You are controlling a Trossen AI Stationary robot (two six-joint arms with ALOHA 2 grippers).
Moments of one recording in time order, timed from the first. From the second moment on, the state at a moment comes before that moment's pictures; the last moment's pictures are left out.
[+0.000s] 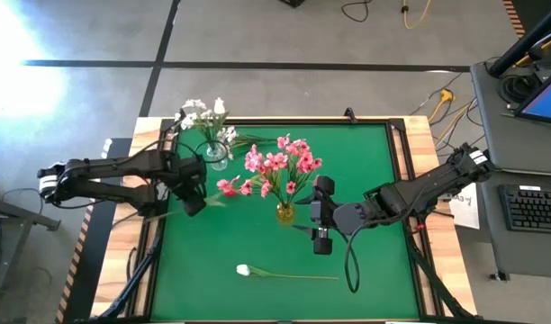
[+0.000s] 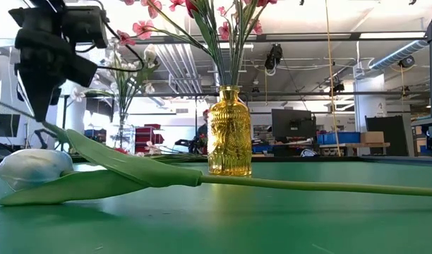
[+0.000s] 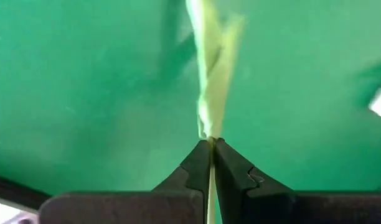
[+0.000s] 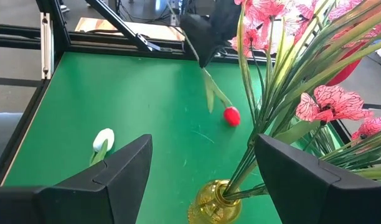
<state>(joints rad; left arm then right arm) 0.25 0.96 0.69 -1.10 0.25 -0.48 0.41 1.47 1.38 -0.47 0.49 0.13</state>
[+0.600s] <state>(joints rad) 0.03 0.76 0.71 -0.78 0.19 -0.41 0.41 1.47 1.38 -0.47 0.49 0.11</state>
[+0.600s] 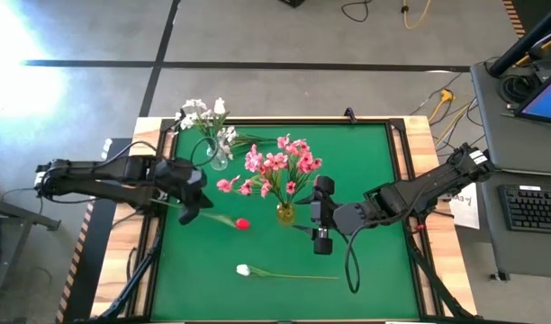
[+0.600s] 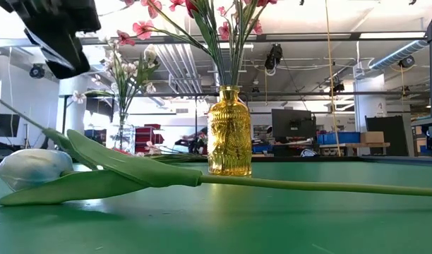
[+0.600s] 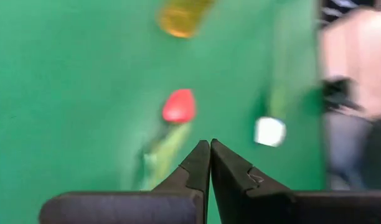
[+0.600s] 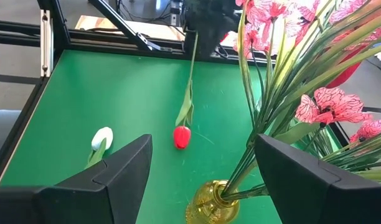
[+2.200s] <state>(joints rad) -0.03 1.16 0.68 -0.89 0.11 -0.29 0.41 1.47 1.38 -0.46 0.49 0.11</state>
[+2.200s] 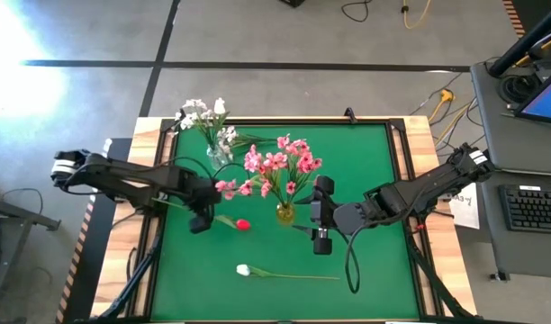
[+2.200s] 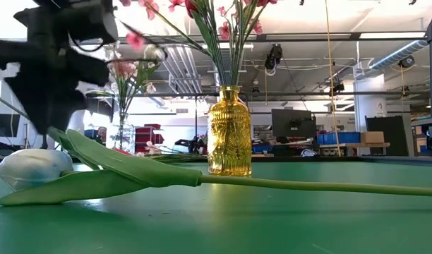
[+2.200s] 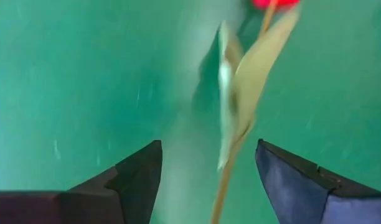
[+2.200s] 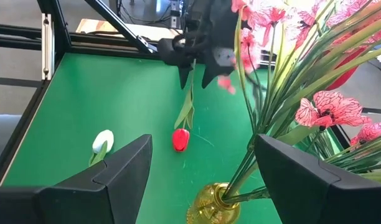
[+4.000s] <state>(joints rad) -0.20 0.87 0.99 -0.72 0.49 -0.13 0.41 1.47 1.38 -0.46 0.49 0.09</state>
